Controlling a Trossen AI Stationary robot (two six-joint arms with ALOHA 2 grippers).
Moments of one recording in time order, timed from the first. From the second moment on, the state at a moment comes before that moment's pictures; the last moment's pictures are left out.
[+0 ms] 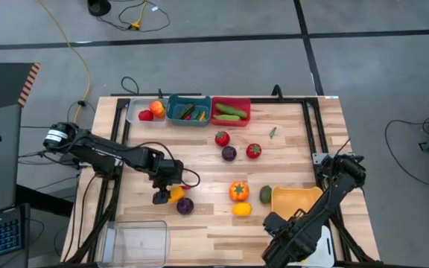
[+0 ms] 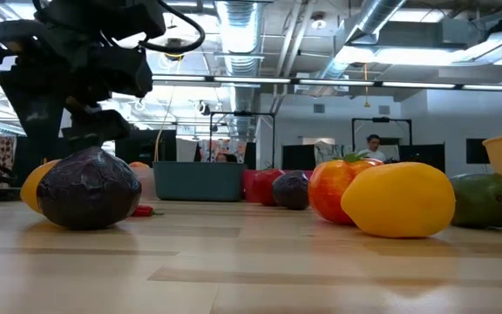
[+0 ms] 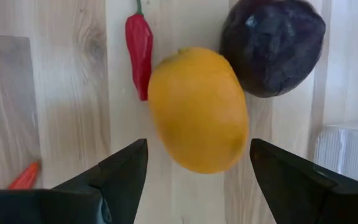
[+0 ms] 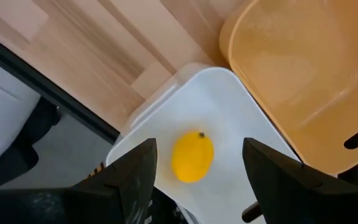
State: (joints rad) left arm -0.13 1.41 0.79 -0.66 0.25 -0.23; right arm 0.81 1.96 1.86 -1.55 -0.08 1.56
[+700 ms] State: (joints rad) left arm -0.18 1.41 0.80 -0.61 0.17 -0.38; right arm 0.77 1.96 1.86 -1.53 -0.04 1.56
